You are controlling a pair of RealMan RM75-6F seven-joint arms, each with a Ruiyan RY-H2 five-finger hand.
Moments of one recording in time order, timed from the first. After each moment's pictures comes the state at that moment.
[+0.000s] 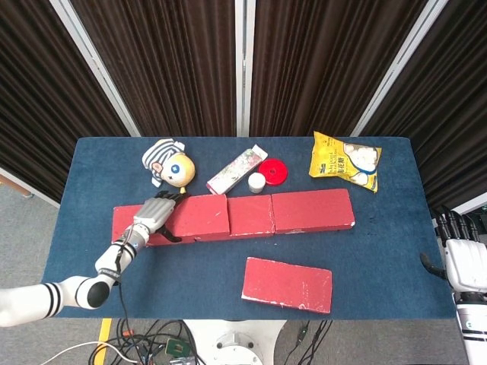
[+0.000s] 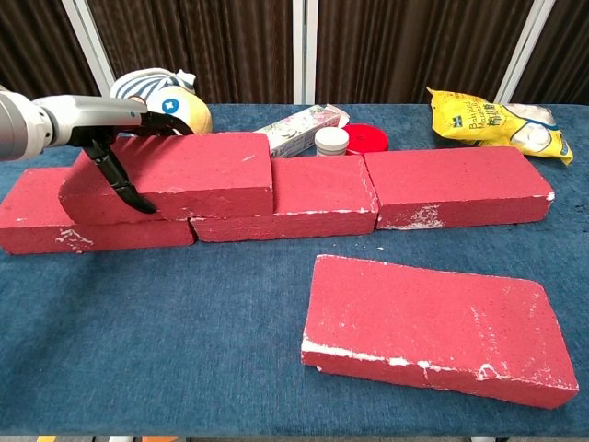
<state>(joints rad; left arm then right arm) -0.87 -1.39 -0.11 -1.54 0.84 0.74 0.17 0.12 -1.11 0.11 -1.55 -1.40 1.41 -0.01</state>
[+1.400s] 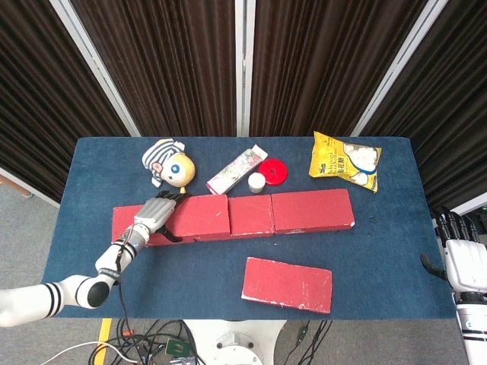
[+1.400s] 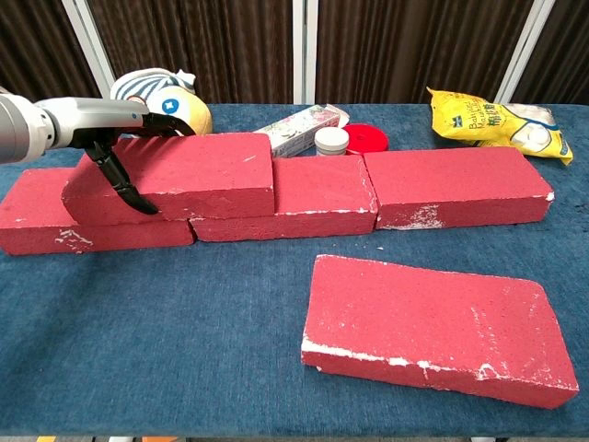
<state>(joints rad) -0.86 -1.41 -0.11 -1.51 0.88 0.73 0.14 0.12 -1.11 0.11 -1.56 -1.38 1.39 -0.02</state>
